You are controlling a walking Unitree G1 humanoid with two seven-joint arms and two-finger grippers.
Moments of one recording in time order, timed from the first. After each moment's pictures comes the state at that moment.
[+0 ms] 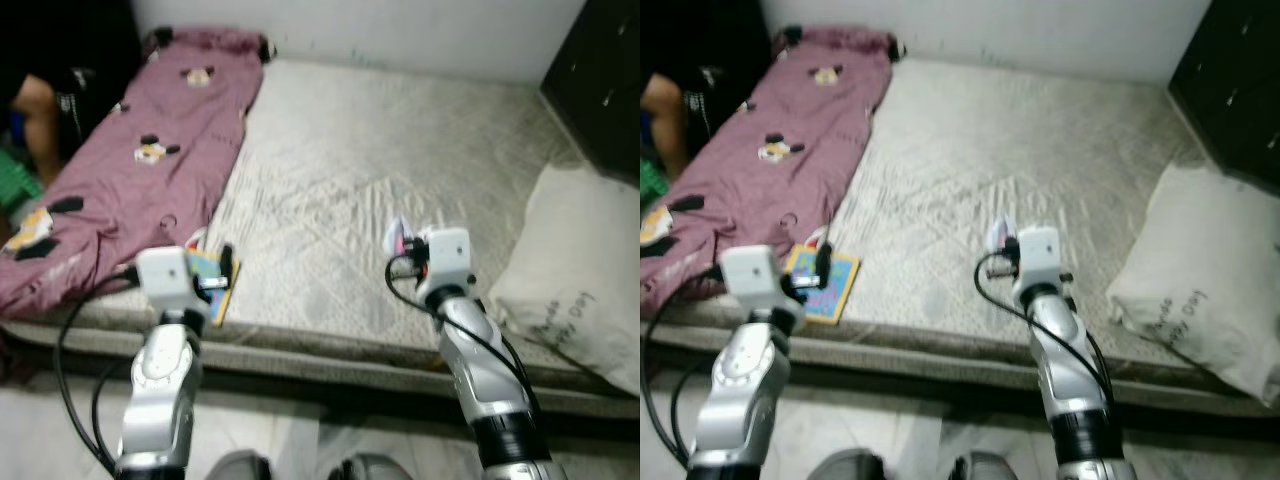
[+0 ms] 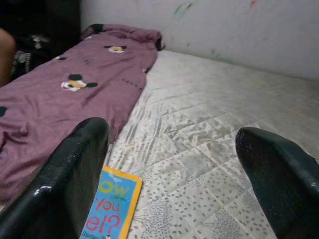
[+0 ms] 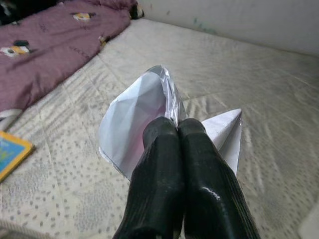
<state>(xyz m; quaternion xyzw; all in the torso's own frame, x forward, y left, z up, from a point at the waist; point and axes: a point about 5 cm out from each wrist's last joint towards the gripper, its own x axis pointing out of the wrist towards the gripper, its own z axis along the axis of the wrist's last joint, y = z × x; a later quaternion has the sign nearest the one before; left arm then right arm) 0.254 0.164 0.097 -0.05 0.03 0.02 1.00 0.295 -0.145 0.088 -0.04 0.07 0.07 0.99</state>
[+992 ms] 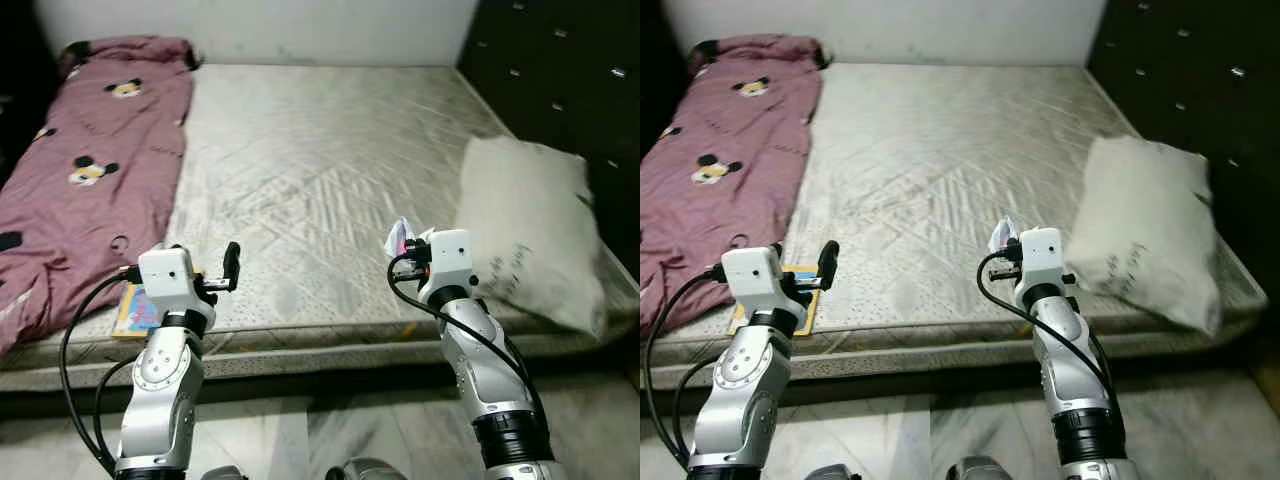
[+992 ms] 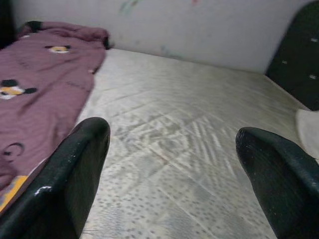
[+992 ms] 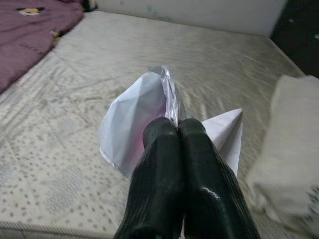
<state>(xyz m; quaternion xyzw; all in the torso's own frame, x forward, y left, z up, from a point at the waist) 0.253 0.165 0.099 -0.07 0.01 0.00 1.00 0.295 -0.145 0.088 -0.03 0.08 0.07 0.99</state>
